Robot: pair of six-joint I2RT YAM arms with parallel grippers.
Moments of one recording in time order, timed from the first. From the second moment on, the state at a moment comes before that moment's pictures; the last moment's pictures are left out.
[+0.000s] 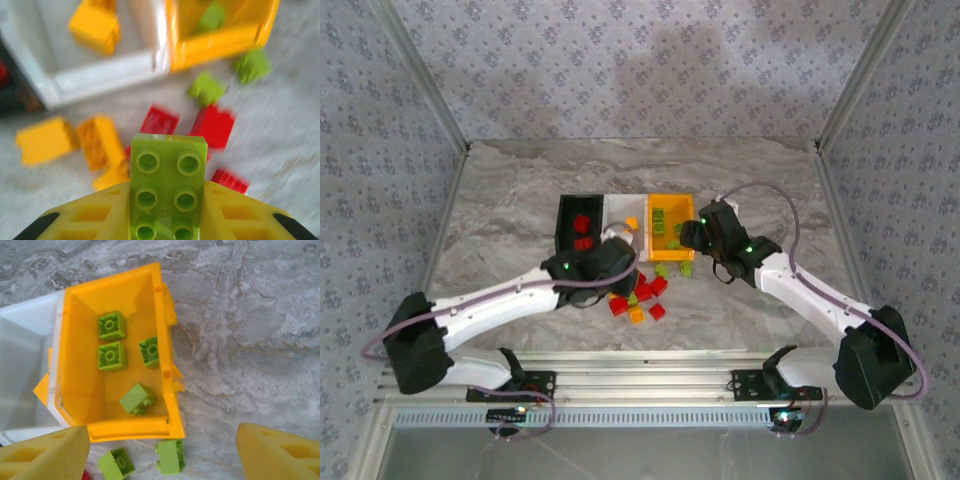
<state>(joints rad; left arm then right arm) -0.98 1.36 1.00 -0.55 -0.22 -0.61 0.58 1.24 0.87 -0.41 0.25 0.67</state>
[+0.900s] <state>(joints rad) -0.79 2.05 1.81 -0.53 -0.03 -0.54 0.64 1.07 0.62 -0.42 0.22 0.72</state>
